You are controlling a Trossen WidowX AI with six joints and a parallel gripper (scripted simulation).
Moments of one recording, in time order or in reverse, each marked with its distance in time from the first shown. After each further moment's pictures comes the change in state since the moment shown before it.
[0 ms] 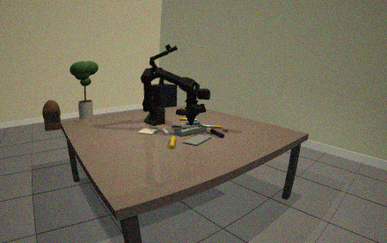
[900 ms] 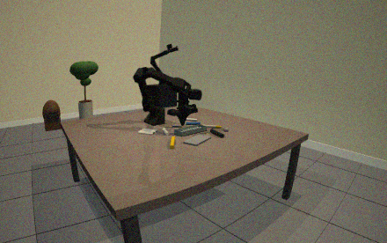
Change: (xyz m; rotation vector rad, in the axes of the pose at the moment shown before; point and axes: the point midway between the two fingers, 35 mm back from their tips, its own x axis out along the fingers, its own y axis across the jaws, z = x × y) arm 0.001 -0.039 -0.030 -0.028 0.007 -0.008
